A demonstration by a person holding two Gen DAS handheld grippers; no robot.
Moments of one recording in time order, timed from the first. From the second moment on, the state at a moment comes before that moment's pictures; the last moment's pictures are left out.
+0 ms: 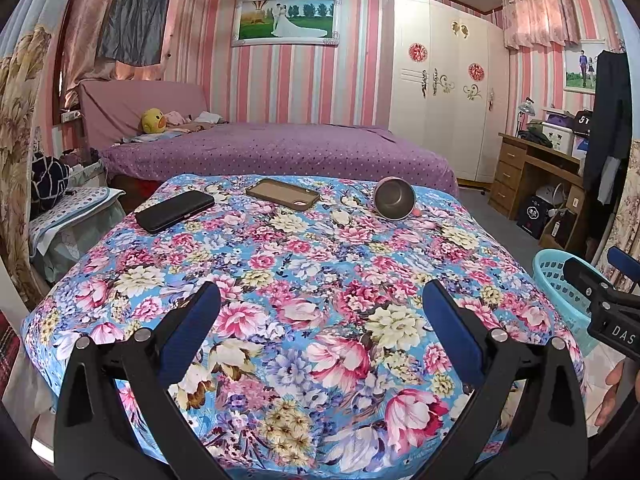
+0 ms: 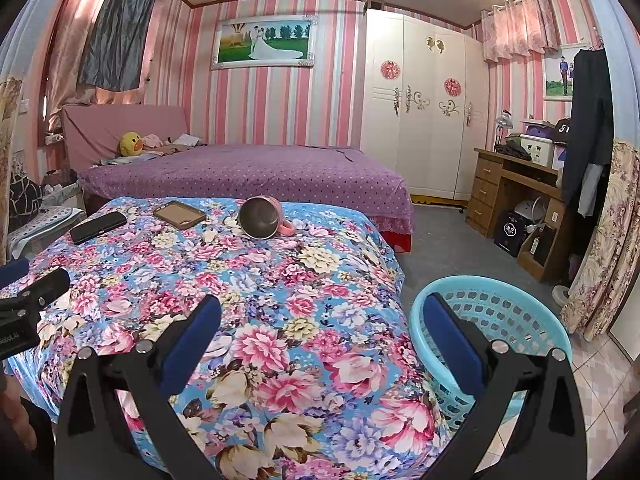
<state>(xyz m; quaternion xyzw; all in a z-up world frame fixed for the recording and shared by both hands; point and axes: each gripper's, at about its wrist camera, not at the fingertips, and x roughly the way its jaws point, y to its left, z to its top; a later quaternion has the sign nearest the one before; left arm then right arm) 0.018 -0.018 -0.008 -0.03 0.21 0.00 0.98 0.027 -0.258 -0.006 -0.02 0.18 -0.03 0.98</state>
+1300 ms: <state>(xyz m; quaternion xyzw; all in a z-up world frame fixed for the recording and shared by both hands) 0.016 -0.019 -0.006 -0.03 0.21 0.00 0.98 0.027 -0.257 -0.008 -0.02 0.18 -0.03 0.98</state>
